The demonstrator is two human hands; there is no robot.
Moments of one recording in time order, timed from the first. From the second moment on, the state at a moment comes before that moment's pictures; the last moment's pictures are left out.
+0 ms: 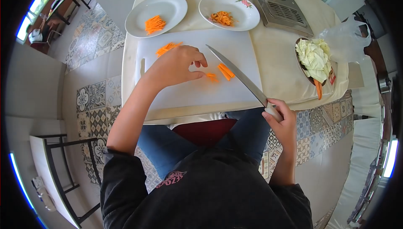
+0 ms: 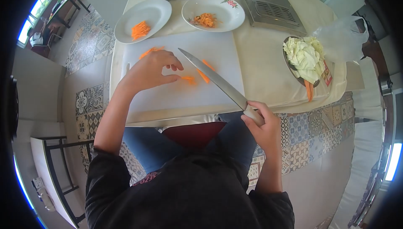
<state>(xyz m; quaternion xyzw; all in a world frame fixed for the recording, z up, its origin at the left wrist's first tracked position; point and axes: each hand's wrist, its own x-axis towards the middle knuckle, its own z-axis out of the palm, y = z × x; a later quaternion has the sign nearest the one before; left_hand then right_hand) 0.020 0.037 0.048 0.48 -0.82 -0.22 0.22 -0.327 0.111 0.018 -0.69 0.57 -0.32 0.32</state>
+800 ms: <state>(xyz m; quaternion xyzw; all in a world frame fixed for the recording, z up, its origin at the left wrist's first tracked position) 0.035 0.030 0.012 0.44 -0.81 -0.26 0.29 -0.356 0.141 0.079 -0.72 0.63 -0.18 0.22</state>
